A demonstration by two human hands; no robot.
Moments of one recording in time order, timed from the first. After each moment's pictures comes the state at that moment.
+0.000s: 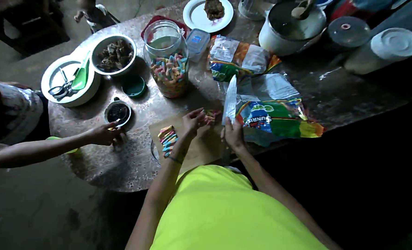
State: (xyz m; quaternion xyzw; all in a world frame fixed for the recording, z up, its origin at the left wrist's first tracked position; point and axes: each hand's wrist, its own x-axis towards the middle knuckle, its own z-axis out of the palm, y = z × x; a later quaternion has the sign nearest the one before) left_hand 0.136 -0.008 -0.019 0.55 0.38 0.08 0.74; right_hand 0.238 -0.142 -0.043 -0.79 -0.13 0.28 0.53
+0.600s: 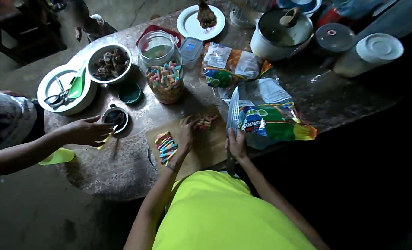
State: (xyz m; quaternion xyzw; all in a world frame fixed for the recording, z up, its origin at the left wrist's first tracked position) left_hand 0.143 0.000 -0.085 0.86 0.27 0.15 0.40; right_hand 0.244 -0.175 -0.070 -0.78 -0.14 0.24 0.56
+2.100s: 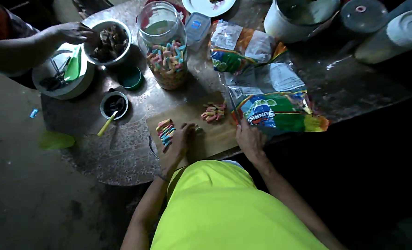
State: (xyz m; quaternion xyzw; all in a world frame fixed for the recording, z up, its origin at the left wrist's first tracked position) left_hand 0.082 -0.016 -0.074 0.87 0.31 0.05 0.39; right_hand 0.246 -0.186 -0.036 -0.95 -0.22 0.21 0.04
